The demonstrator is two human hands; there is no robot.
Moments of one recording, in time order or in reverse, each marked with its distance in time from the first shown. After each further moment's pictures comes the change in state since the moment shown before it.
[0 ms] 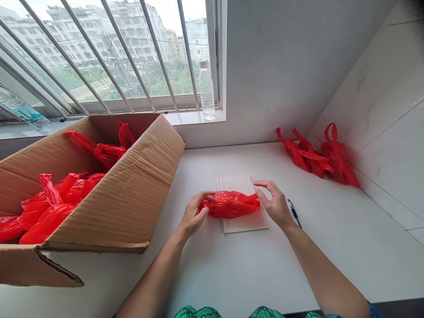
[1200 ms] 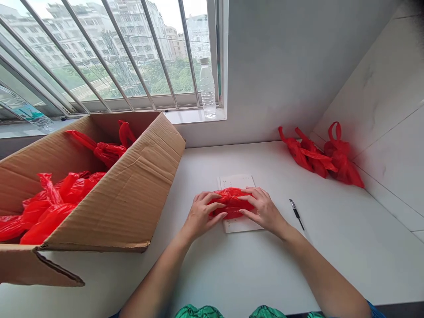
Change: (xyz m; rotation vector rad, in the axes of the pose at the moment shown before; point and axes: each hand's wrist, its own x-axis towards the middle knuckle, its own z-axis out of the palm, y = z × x) left_hand 0.005 0.001 0.013 0.556 -0.046 0.312; right_hand -0.009 0.005 0.016 -0.412 -0.333 -0.383
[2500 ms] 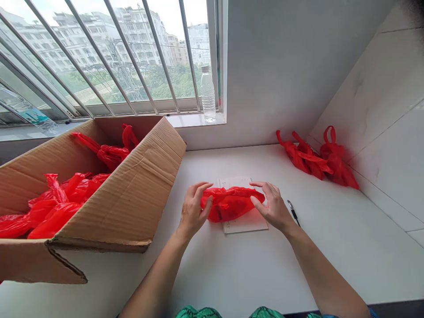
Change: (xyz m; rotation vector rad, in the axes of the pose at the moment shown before) left_hand 0.009 0.008 -0.021 -0.059 0.306 -0.222; right_hand 0.008 -0.015 -0.033 0.120 0.206 0.225
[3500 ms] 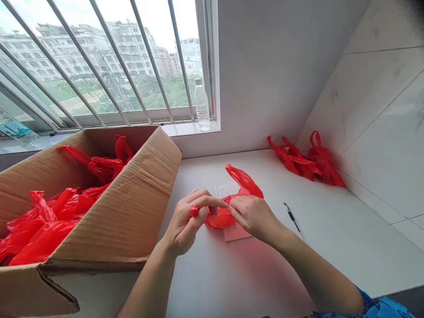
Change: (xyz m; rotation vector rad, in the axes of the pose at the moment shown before) left_hand 0.028 0.061 -0.082 -0.568 -0.241 0.212; right_hand 0.022 -0.088 -0.002 -0.278 -0.257 -0.176
